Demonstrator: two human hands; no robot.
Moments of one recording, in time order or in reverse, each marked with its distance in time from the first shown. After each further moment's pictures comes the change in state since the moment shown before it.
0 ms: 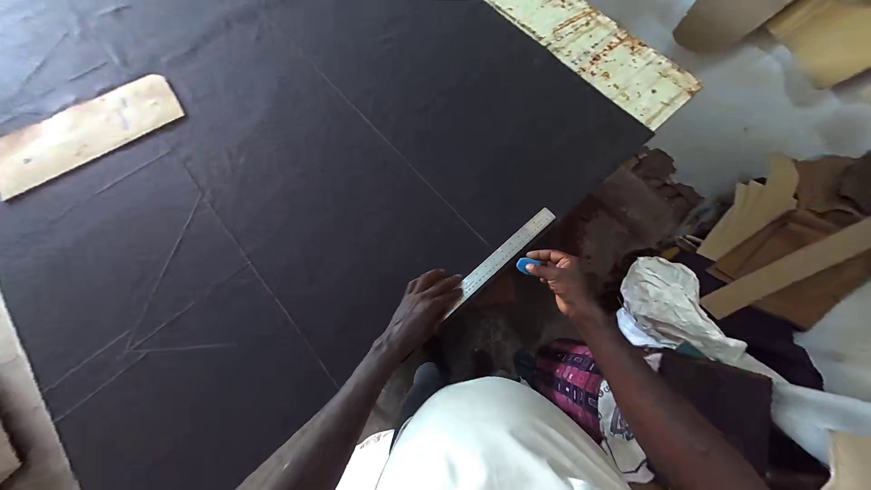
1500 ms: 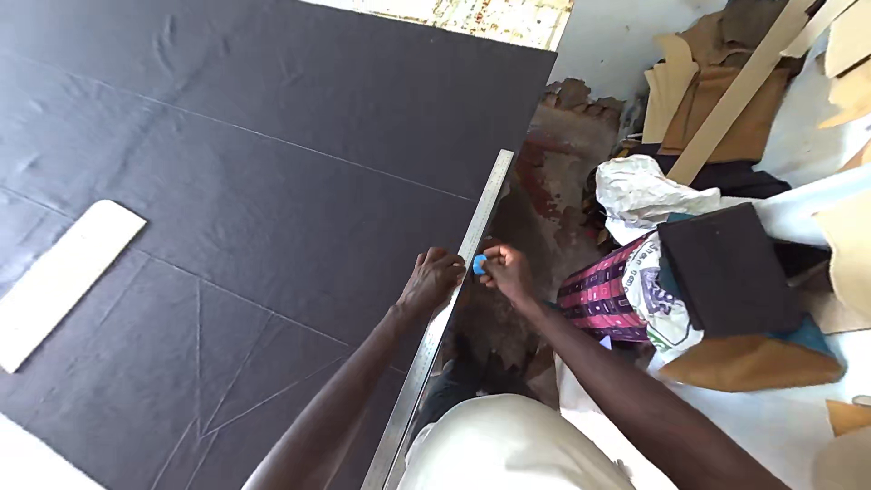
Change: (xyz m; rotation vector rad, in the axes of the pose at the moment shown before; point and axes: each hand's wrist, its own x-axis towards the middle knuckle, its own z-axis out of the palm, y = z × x) left_hand -0.005 -0.045 -0.022 0.116 -0.288 0.389; right_hand -0.130 0.032 0.159 0.047 0.281 0.053
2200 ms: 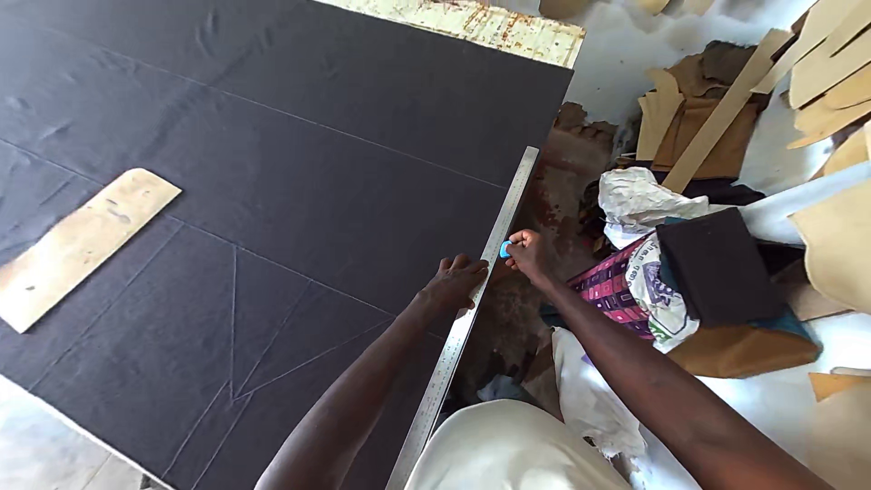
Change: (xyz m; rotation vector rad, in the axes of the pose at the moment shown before) left_hand -0.064 0.019 -0.018 0.151 -0.421 -0.033; right_hand -0.008 0.008 0.033 -0.293 0.170 -0.040
